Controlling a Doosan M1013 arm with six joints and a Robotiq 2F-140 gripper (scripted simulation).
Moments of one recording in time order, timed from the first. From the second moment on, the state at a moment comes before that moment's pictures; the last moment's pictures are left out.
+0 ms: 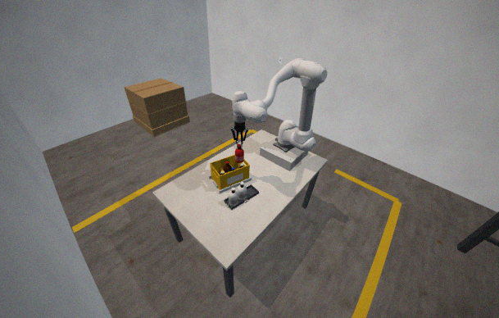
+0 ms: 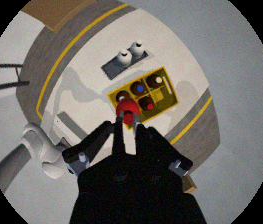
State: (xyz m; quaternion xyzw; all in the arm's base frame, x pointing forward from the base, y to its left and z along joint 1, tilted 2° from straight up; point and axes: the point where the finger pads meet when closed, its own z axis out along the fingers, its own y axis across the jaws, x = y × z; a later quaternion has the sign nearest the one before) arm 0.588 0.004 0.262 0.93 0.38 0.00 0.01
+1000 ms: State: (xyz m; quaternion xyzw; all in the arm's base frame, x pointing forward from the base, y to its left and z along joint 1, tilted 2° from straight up) arm 0.579 -0.036 0.263 0.93 0.38 0.00 0.01
